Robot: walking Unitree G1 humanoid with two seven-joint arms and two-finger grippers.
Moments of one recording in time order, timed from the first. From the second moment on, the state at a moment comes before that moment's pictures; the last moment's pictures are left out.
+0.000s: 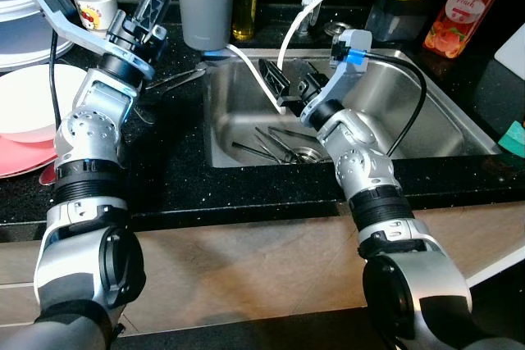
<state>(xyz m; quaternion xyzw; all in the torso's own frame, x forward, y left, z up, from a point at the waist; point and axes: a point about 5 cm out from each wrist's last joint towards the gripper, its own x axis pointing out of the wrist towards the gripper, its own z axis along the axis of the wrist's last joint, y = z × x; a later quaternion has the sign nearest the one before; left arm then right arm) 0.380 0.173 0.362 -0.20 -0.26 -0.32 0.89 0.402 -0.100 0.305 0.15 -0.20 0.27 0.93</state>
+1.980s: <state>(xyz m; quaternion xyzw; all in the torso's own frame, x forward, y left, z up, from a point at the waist) 0.368 0.212 0.261 -0.06 0.07 0.03 1.00 0.391 -0.090 0.308 0.12 -0.19 0.33 0.92</state>
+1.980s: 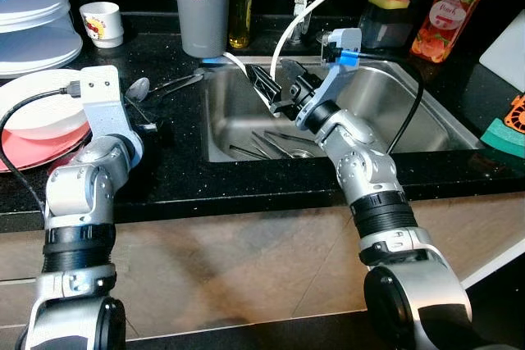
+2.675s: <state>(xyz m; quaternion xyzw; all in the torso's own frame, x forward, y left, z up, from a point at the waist) 0.386 0.241 0.261 0.05 0.08 0.05 0.99 0.393 -0.095 0.310 0.17 -0.18 0.33 0.91</state>
